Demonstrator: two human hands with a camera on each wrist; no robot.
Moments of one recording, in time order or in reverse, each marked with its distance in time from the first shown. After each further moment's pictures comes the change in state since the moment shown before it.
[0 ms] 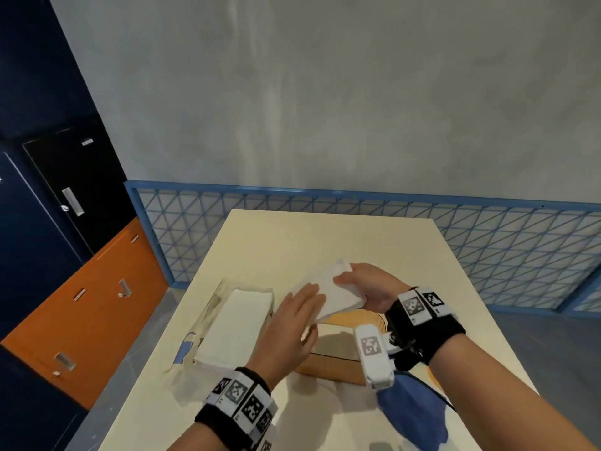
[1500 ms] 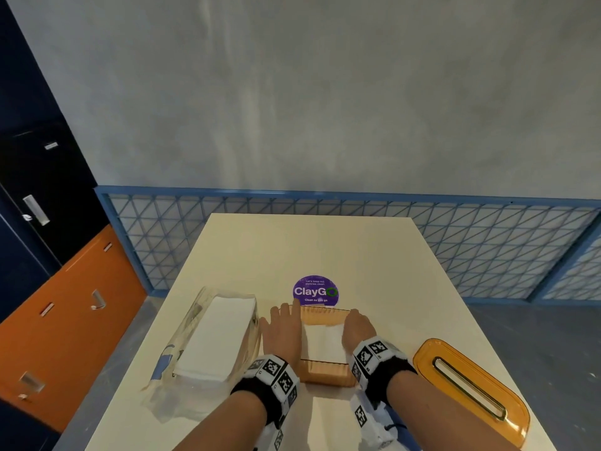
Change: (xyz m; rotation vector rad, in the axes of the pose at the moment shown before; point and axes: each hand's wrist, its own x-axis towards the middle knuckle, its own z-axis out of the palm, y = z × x) left_hand 0.032 -0.005 0.057 0.502 -0.396 -0.522; right_hand 0.032 0.091 -0.005 -1.017 0.451 0.250
